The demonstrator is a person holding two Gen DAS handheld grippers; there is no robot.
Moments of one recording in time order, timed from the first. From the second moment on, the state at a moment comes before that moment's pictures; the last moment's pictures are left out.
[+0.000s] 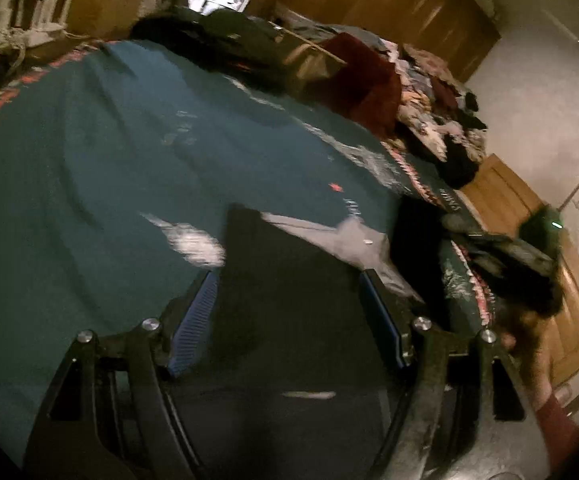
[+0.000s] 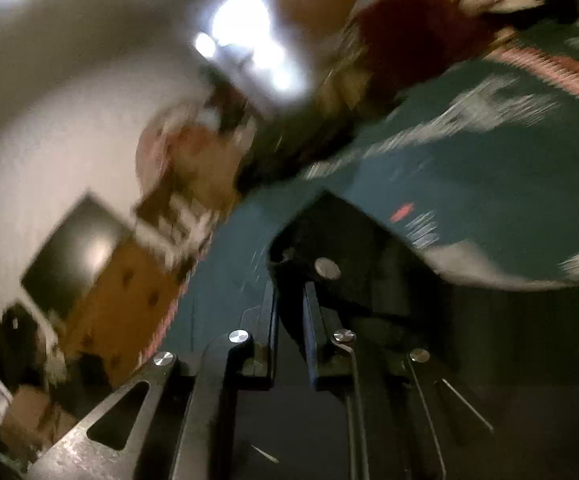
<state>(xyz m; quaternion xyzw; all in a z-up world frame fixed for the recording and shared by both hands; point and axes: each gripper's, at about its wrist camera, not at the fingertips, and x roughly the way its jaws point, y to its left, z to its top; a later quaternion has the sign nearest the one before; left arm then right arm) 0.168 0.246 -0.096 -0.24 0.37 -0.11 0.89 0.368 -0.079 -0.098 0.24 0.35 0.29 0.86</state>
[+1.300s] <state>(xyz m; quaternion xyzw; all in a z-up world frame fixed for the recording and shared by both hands) 0.252 0.131 -0.163 -0.24 0.44 -0.14 0.85 0.241 -0.235 -0.205 0.25 0.38 0.14 0.88</state>
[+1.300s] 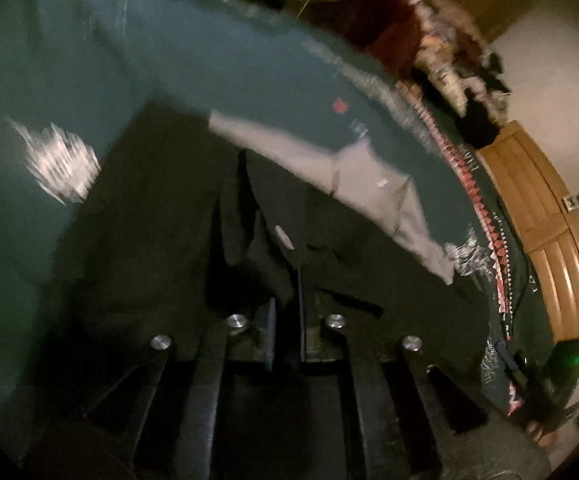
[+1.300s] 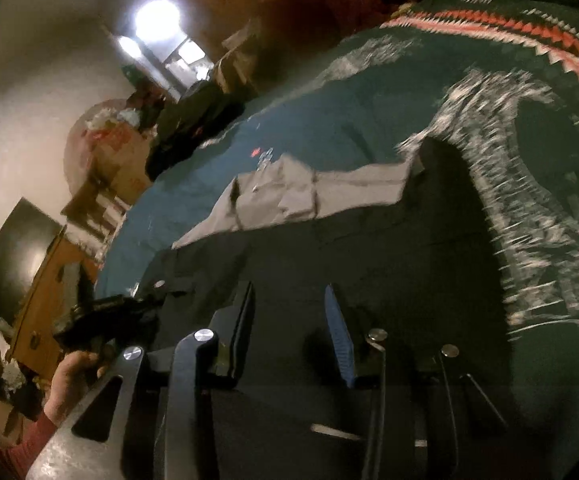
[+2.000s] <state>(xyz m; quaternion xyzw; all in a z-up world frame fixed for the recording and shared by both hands) 0.164 0.221 -0.140 -0.25 0.45 -0.10 0.85 0.242 -0.282 -0.225 0.13 0.47 0.10 0.87</state>
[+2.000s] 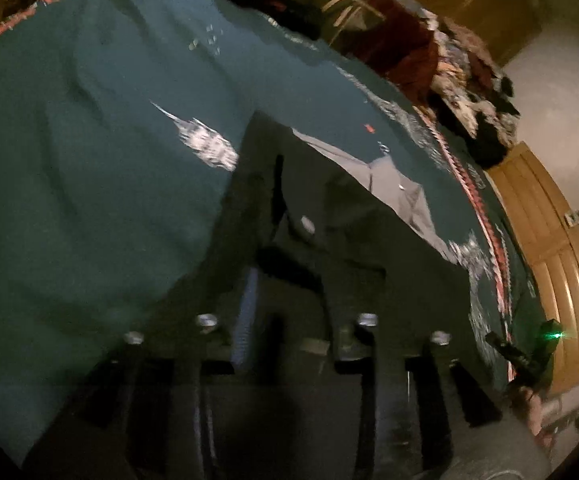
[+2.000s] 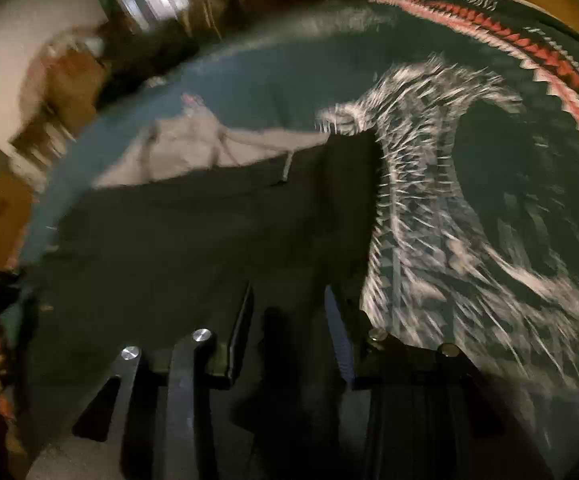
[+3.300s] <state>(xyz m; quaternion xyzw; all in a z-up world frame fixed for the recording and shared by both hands) -0.018 0.270 -0.175 -0.20 0.53 -0.24 0.79 -0.051 -0.242 -0.269 0.16 0.60 0.17 0.76</state>
